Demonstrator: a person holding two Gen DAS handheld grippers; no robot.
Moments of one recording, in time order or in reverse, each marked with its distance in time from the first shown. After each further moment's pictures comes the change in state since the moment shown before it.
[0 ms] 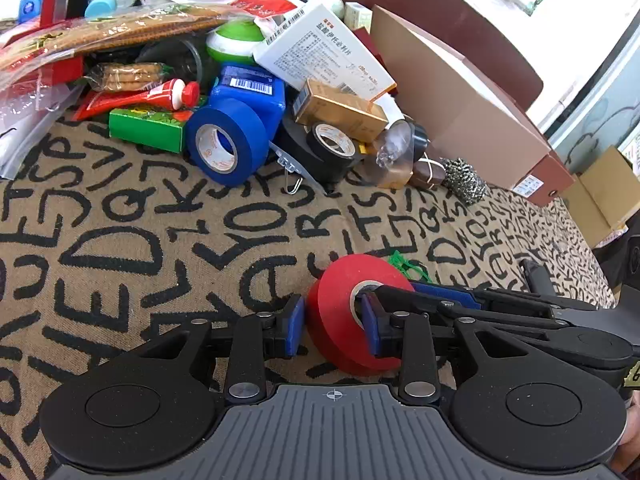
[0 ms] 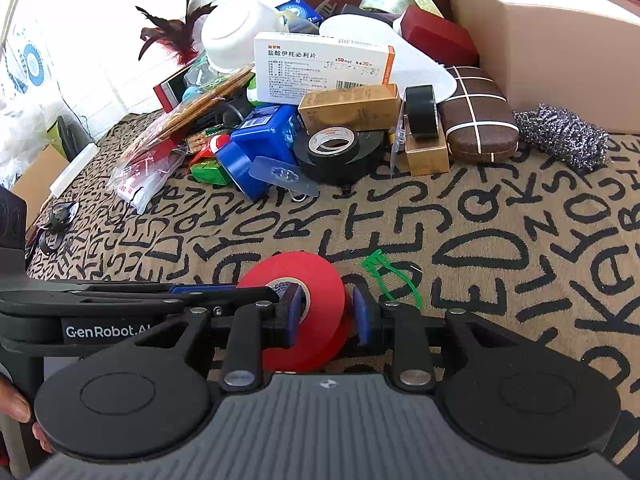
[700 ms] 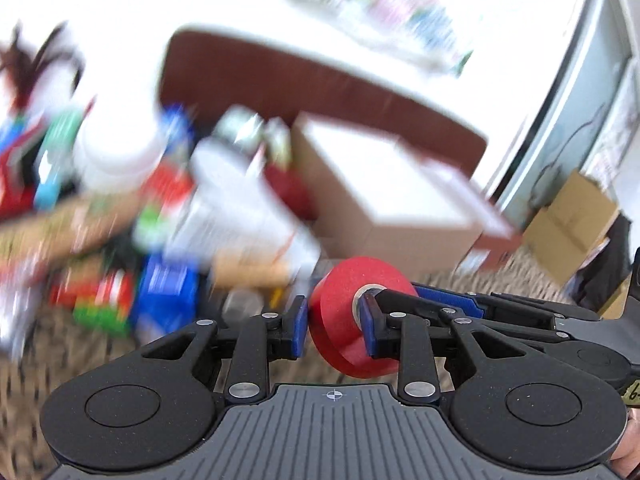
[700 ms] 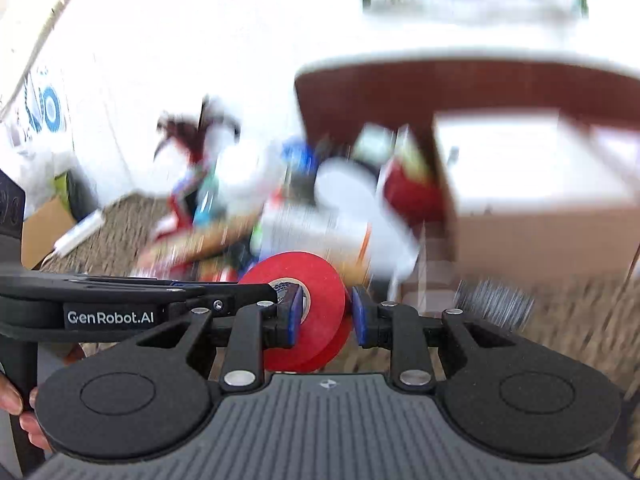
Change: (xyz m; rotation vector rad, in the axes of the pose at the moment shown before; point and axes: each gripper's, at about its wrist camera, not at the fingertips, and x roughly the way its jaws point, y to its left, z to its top) left arm -0.062 -0.093 0.084 0.167 -0.250 -0.047; right arm -0.101 0.005 0.072 -0.114 -0.309 -0.058
